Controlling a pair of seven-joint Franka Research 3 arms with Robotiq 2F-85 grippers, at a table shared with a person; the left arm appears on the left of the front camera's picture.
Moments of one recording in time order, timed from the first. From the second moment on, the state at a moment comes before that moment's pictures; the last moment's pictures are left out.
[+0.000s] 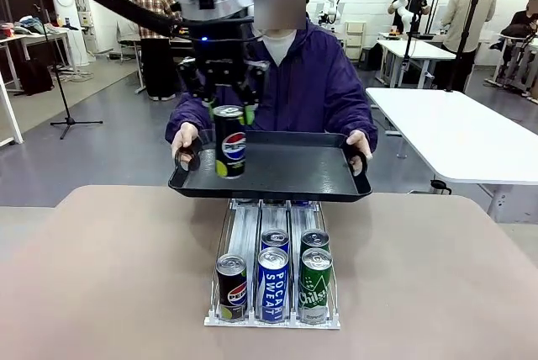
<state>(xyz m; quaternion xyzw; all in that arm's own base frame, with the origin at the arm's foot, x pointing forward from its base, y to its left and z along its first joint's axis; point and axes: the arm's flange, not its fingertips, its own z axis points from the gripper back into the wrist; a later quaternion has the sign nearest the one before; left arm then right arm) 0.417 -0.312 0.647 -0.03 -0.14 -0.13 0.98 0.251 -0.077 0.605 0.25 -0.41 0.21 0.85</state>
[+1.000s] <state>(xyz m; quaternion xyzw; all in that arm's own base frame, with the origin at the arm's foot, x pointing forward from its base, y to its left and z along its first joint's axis) 0.476 -0.273 0.582 -0.03 -0.17 -0.08 0.98 0.251 -0.077 0.605 0.25 -0.41 0.21 0.85</state>
